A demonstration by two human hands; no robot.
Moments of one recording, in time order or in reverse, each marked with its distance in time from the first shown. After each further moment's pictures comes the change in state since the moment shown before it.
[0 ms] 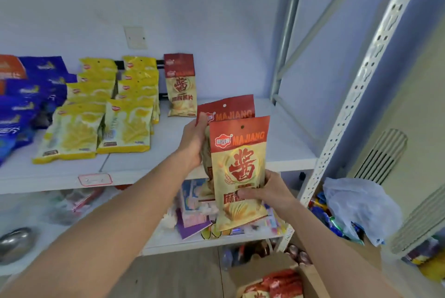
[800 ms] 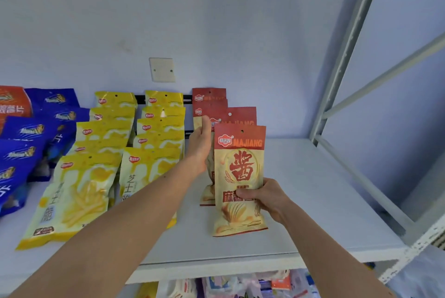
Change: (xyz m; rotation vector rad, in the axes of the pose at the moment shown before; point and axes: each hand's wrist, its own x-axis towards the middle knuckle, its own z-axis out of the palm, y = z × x) left_hand 0.240 0.063 -0.090 0.045 0.077 0.058; right_hand 0.254 -0.092 0.087 0.073 -0.026 0.089
